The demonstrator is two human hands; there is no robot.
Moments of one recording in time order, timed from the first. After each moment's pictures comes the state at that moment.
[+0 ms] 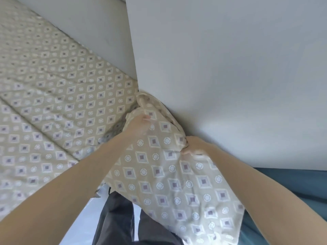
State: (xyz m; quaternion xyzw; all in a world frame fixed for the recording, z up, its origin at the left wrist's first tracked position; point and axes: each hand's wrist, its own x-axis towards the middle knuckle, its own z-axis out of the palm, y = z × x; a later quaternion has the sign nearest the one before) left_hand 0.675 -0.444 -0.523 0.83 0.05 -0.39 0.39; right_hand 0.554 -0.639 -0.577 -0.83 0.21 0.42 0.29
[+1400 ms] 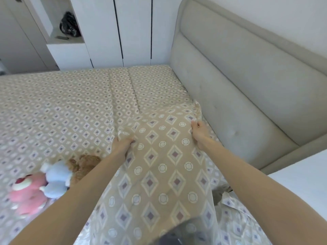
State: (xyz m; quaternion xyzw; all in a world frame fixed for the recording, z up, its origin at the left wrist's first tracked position) left_hand 0.760 0.065 -0.430 0.57 0.45 -0.02 0.69; right_hand 0.850 -0.182 -0.383 -0.80 0.15 0.12 0.57
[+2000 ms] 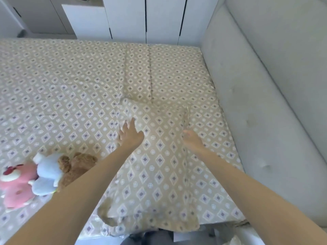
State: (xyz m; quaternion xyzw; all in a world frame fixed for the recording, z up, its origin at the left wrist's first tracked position) left_hand 0.927 0.086 -0.472 0.82 0.41 -0.12 0.38; right_hand 1.014 -0.114 -0.471 -0.87 -0.01 0.34 0.36
